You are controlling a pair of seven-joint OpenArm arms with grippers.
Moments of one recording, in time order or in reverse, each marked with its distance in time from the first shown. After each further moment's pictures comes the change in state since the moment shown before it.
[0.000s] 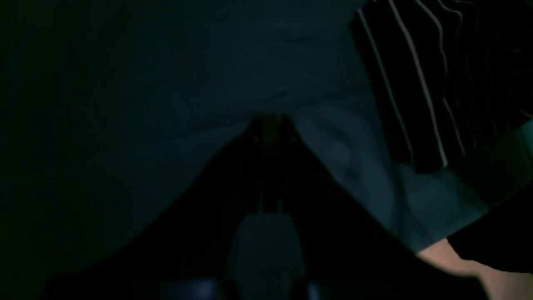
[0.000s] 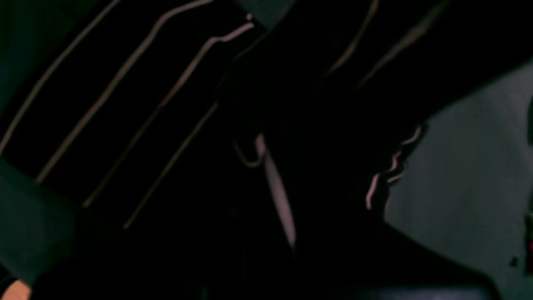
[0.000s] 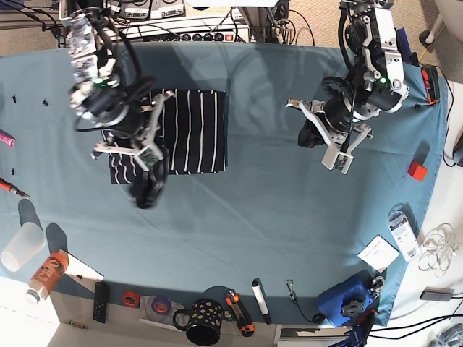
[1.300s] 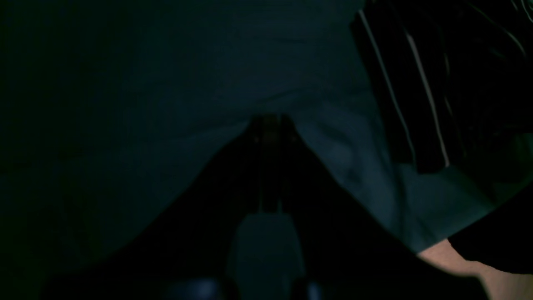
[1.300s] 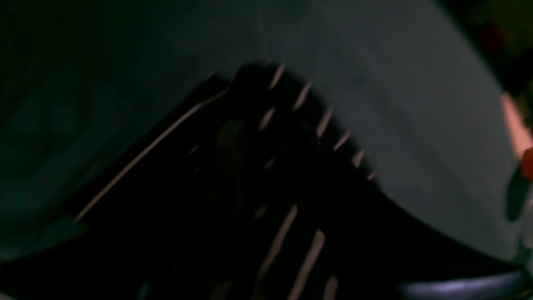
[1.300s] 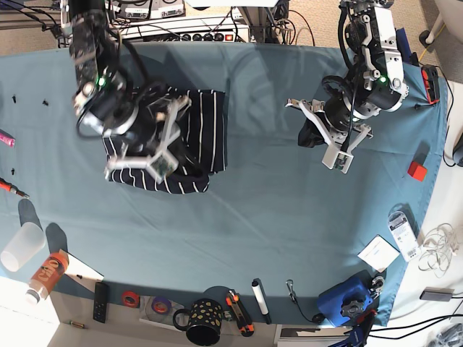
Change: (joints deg) left arm 0.3 0.0 0.0 0.0 0.0 0.0 -0.7; right arm 6.2 0.0 -1.6 4.4 6.6 -0.9 2.2
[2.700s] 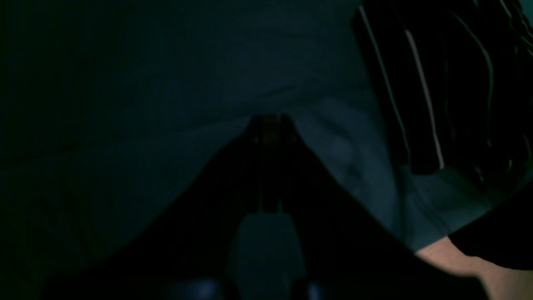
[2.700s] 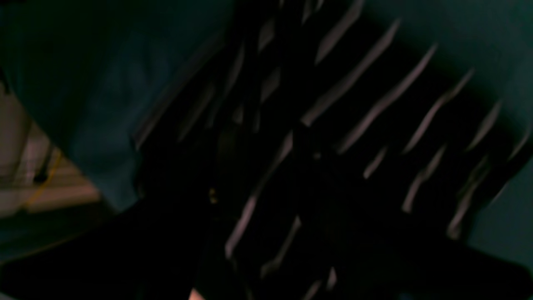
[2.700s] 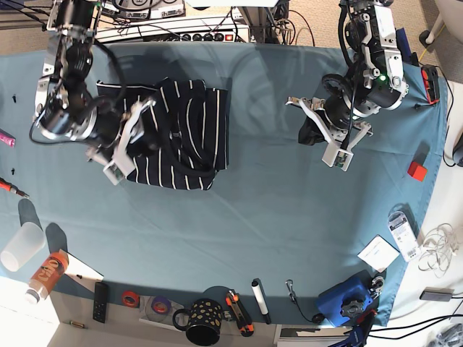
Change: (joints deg) left arm 0.6 0.0 0.0 0.0 0.2 -0.1 0.0; right arm -5.3 -0.1 18.9 -11.6 33.4 11.1 -15.2
